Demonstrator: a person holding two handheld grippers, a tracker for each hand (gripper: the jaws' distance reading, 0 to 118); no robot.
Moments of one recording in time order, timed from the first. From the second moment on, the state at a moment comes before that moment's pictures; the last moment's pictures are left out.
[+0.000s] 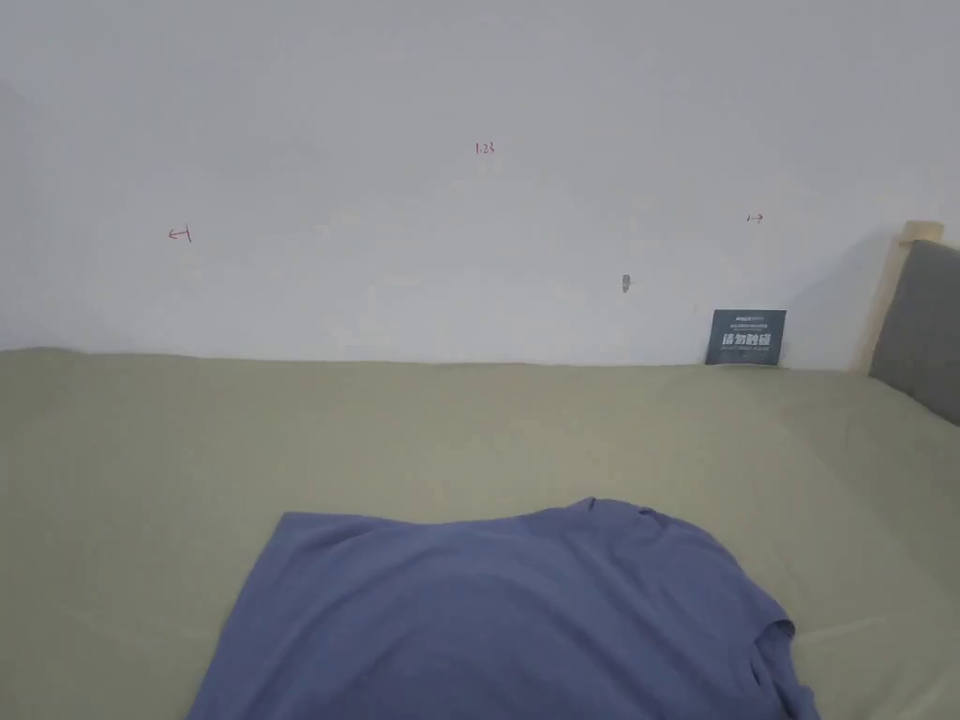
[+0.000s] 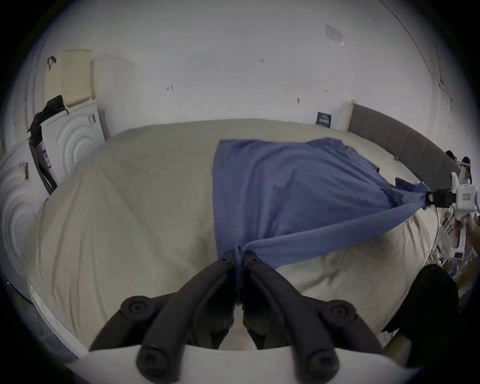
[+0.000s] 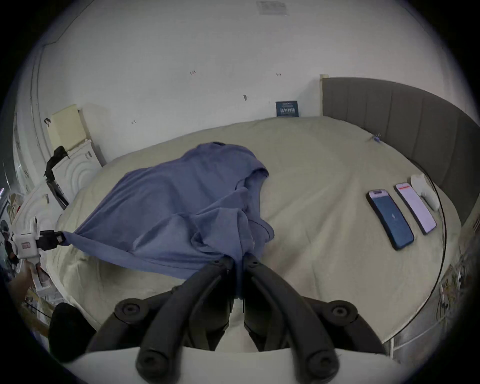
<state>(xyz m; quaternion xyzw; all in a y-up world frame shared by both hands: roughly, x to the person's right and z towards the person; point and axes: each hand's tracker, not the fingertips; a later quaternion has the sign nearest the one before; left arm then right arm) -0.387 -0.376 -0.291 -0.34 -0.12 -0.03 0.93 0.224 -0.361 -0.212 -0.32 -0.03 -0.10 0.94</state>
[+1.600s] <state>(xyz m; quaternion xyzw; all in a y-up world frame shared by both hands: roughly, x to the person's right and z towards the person) -0.372 -0.396 -0.293 -0.44 -0.08 0.00 0.89 0.196 -0.353 -0.211 -0.43 -0.08 -0.07 0.90</state>
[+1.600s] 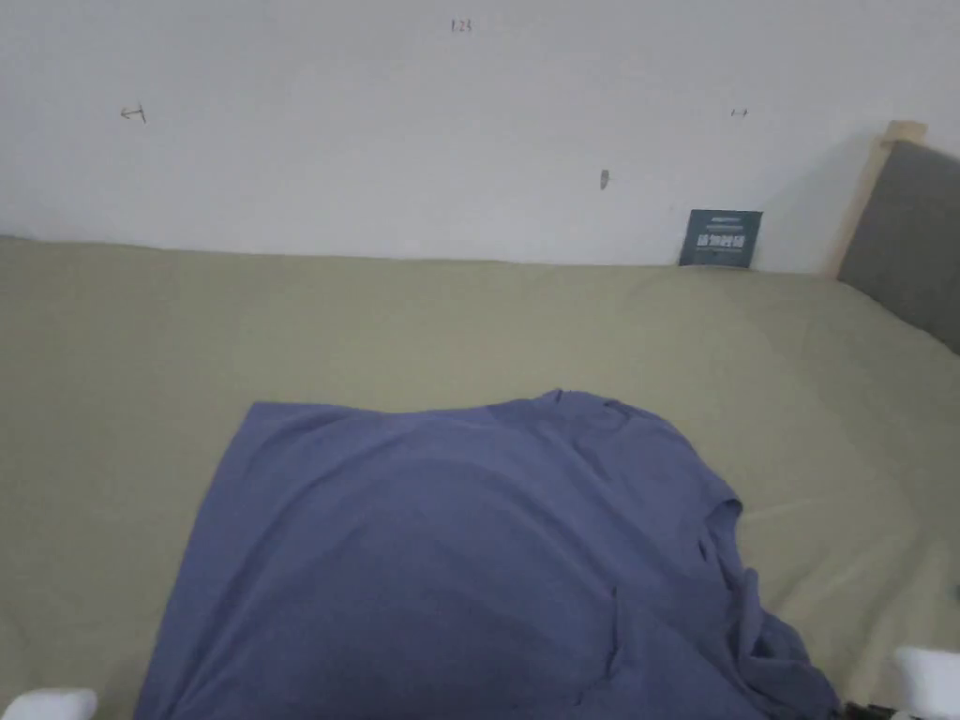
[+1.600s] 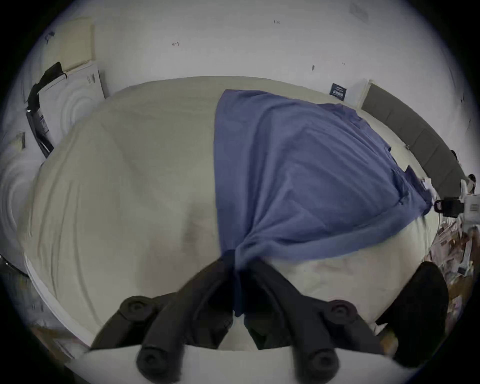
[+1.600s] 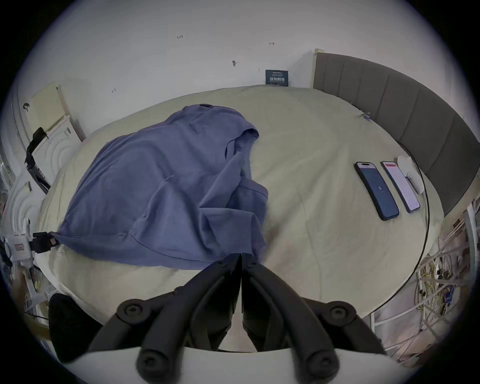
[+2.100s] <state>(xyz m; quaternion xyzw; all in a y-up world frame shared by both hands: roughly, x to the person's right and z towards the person) -0.380 -0.387 -0.291 -0.42 -0.10 0.03 0.90 0.199 -0.376 -0.231 -0.44 -0.04 0.02 0.90</state>
